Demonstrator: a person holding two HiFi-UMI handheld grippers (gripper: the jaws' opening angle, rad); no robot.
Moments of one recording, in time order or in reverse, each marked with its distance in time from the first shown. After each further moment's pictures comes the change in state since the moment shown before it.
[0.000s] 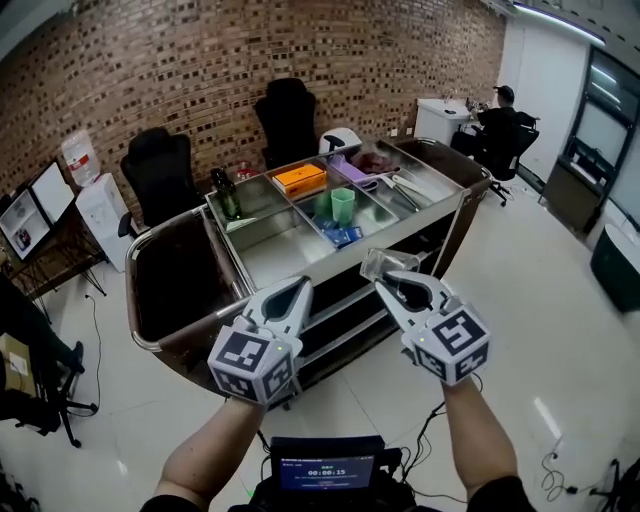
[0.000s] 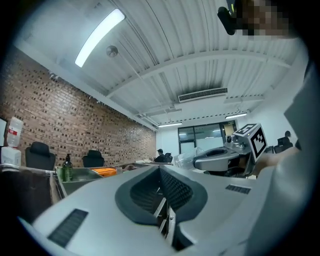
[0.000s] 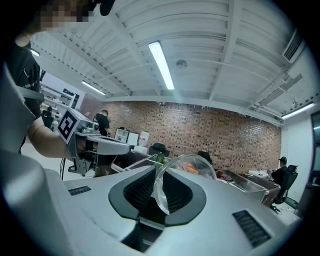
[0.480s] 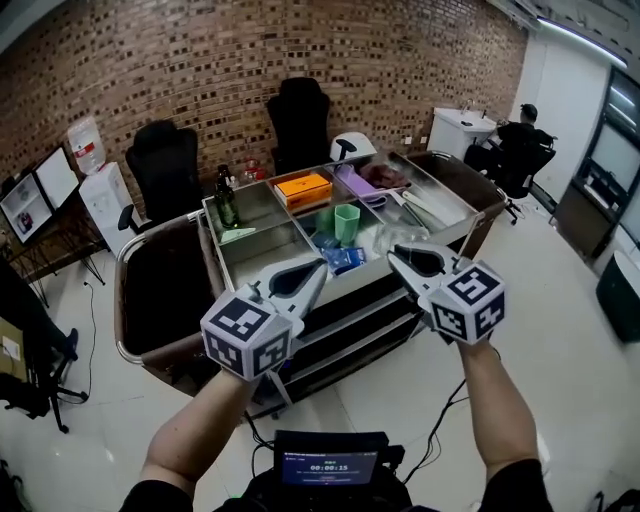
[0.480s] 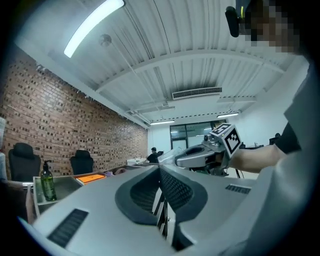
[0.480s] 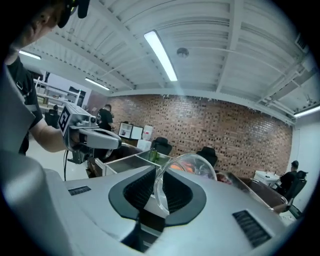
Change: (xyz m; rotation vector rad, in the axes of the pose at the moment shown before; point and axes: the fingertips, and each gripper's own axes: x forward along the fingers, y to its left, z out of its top) left arm 0.131 0.049 0.037 0.032 0.036 -0.122; right arm 0.097 -0.150 0.010 -0.032 0.082 0.095
